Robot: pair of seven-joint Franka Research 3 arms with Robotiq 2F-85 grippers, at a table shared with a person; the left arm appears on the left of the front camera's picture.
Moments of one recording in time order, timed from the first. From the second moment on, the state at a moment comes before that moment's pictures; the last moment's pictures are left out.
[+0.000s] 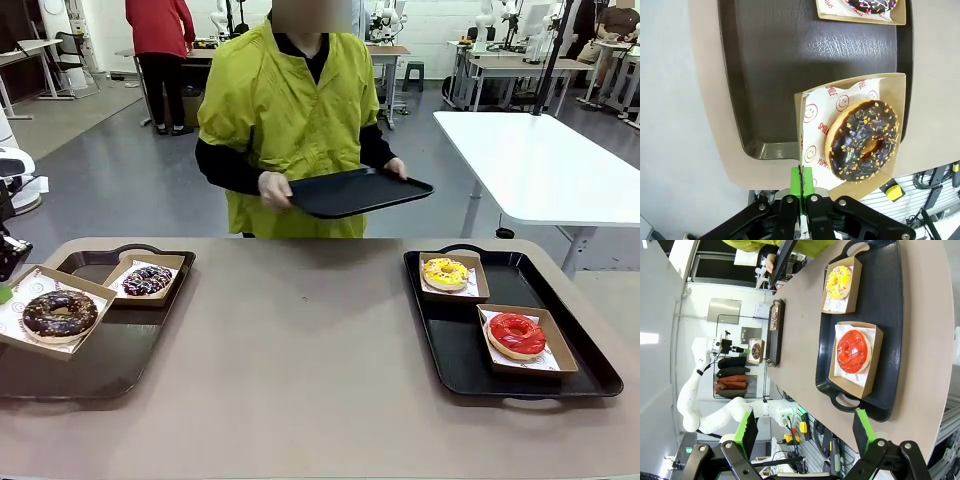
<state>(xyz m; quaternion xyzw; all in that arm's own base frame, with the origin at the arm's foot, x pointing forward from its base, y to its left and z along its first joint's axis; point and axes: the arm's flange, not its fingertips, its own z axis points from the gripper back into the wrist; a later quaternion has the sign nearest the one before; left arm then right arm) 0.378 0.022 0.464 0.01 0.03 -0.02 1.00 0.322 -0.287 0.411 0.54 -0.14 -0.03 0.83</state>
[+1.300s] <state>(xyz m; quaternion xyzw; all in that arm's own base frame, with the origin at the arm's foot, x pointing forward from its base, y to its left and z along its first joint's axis) 0.409 0.021 0.389 0.01 0.03 -0.03 1.00 0.322 -0.287 0.411 0.54 -0.14 -0.03 0.83</state>
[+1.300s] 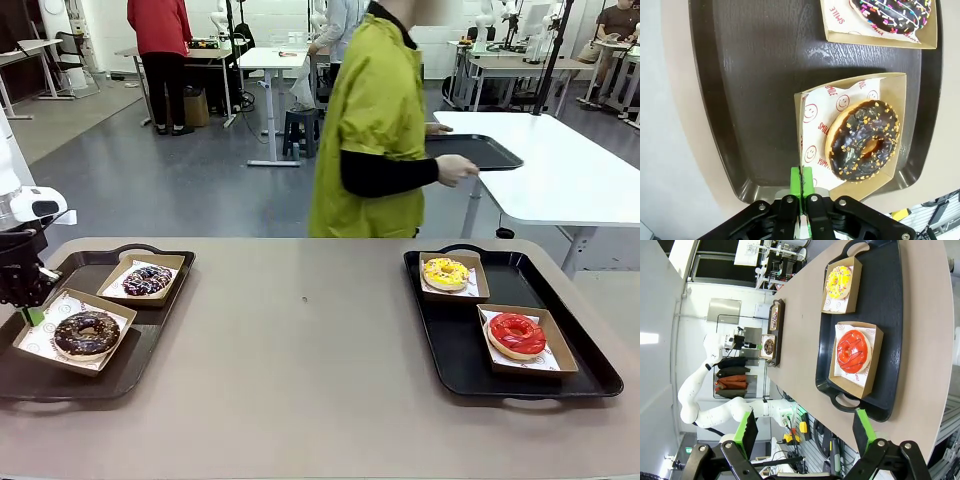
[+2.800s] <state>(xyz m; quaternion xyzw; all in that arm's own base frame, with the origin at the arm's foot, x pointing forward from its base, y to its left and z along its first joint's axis) 0.408 0.032 0.399 -0.04 0.02 -0.03 1.00 0.322 -0.287 0.411 0.54 -0.14 -0.03 0.83</state>
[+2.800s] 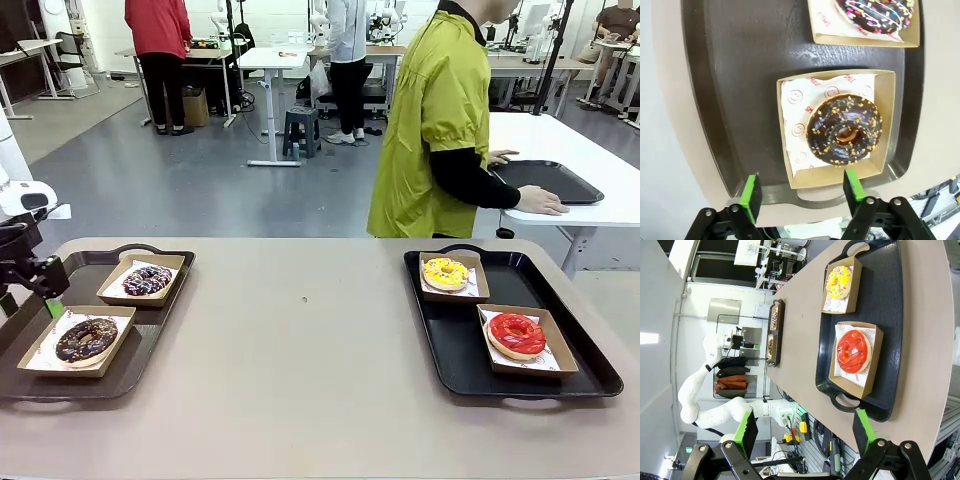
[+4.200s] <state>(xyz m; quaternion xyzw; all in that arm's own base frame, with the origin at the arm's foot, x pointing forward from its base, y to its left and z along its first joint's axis) 0.368 0.331 0.389 -0.62 -0.05 0.05 0.79 0.322 -0.287 0.412 0.54 -0.14 -0.03 0.83</state>
